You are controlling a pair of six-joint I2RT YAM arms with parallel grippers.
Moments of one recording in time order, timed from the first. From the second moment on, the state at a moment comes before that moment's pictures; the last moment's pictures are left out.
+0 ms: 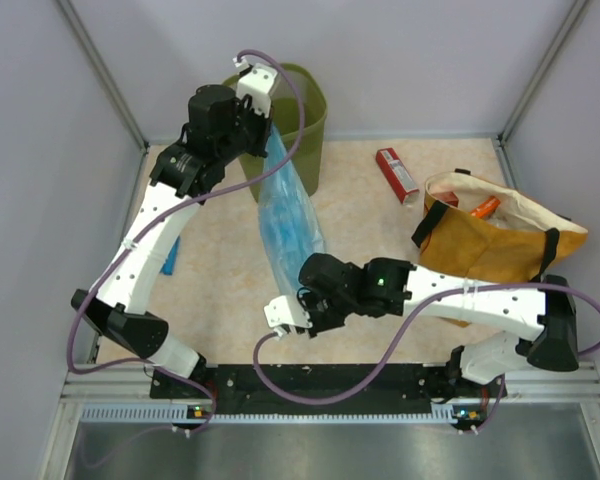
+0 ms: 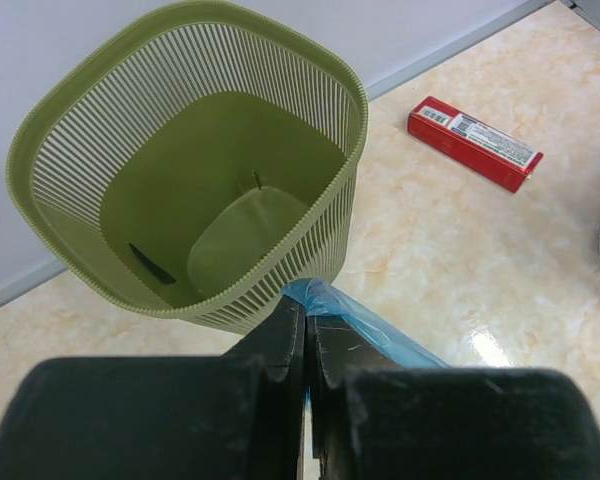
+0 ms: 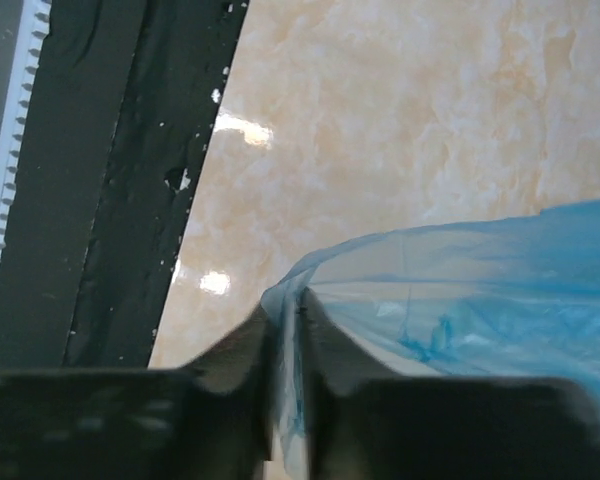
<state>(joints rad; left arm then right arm) -0.47 1.54 1.88 -0.61 0.00 0.10 1.28 1.40 1.24 -0.79 -0.21 -0.63</state>
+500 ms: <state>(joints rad) -0.47 1.36 1.81 -0.70 0.06 0.18 1.21 1.38 1.47 -0.82 -0.11 -0.62</state>
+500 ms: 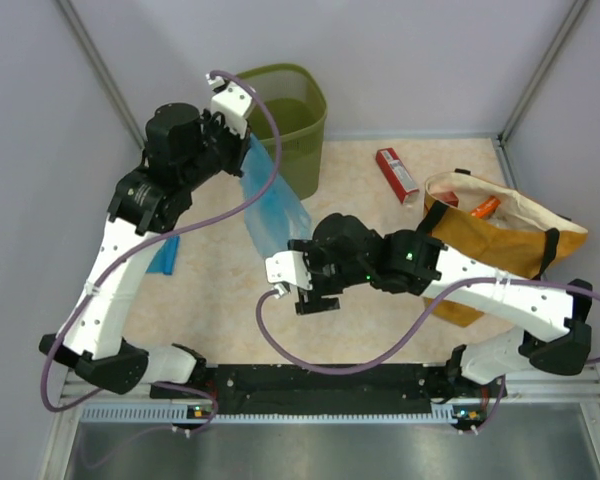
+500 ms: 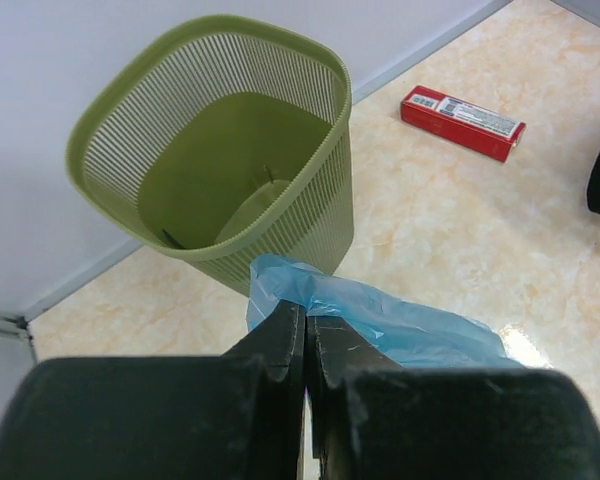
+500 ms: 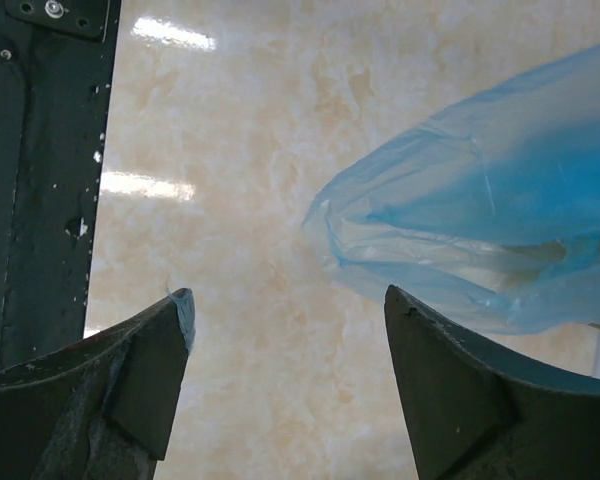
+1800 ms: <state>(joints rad) -0.33 1.09 1.60 -0.62 -0.36 0.42 0.69 2.23 2.51 -0.69 -0.17 -0.92</state>
